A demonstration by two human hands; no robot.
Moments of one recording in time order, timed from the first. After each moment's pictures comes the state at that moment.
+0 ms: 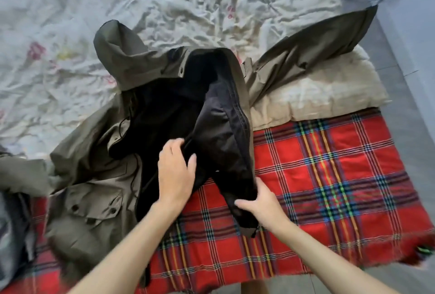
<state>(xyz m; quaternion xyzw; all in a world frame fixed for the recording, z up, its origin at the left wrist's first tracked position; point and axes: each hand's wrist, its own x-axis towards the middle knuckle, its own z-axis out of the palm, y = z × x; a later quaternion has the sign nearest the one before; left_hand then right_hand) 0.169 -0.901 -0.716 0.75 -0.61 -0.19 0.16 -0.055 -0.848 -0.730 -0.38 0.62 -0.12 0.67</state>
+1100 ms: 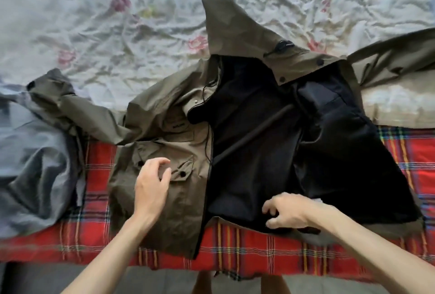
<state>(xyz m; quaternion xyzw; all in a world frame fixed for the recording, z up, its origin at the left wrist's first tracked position) 0.393 -0.759 -0.717 0.83 -0.45 -0.26 0.20 0.070 -0.831 -0.725 -0.75 0.36 0.36 0.43</state>
